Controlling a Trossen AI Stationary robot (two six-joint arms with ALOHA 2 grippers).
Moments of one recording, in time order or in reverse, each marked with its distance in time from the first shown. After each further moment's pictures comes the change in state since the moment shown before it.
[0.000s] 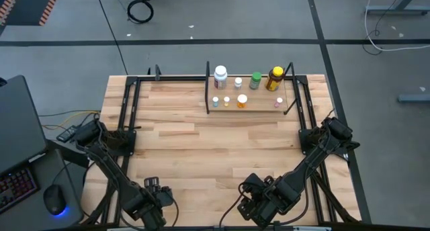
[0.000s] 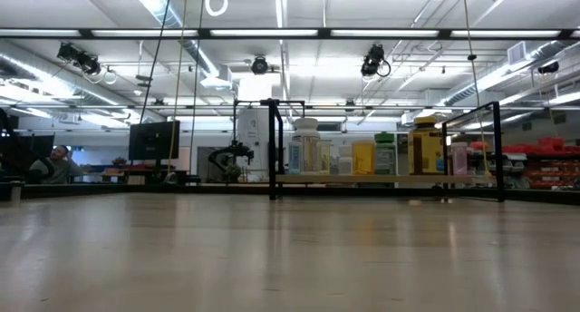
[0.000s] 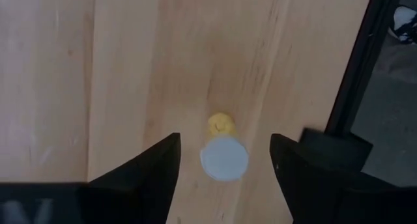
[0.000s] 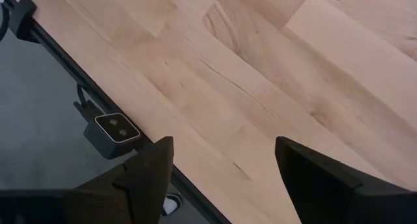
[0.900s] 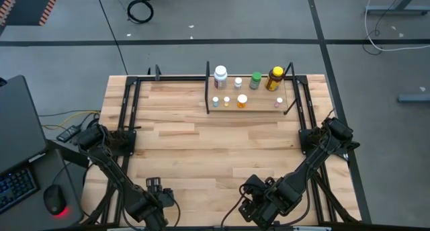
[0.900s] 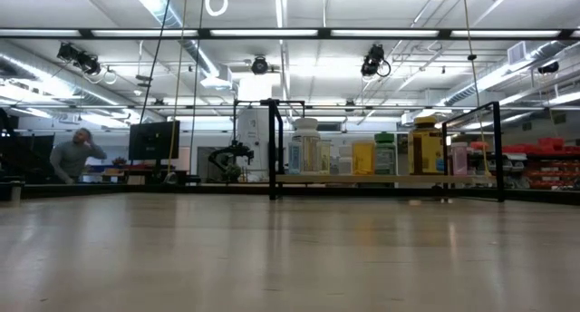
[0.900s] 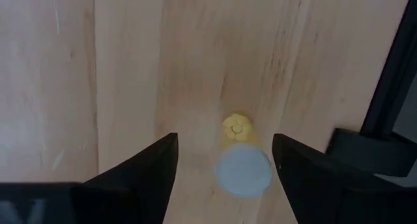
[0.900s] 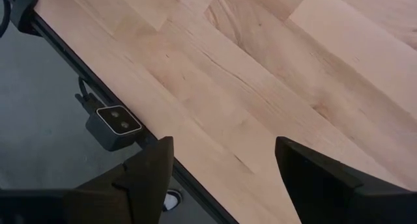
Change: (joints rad) left arm -0.001 0.055 -0.001 -0.015 -0.006 0.052; right arm 0.011 0.000 0.000 0.004 -0.009 0.003
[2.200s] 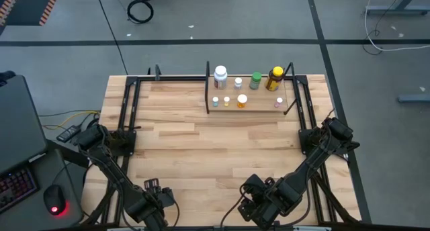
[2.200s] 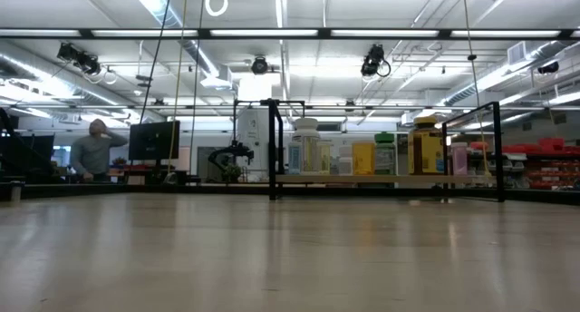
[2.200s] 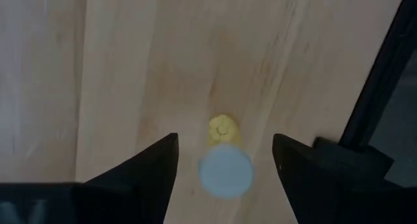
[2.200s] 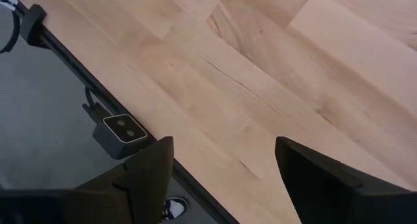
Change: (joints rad) left arm -0.008 0.000 0.000 0.029 0.009 -0.105; right arm 0.003 0.000 0.000 0.008 0.030 0.029
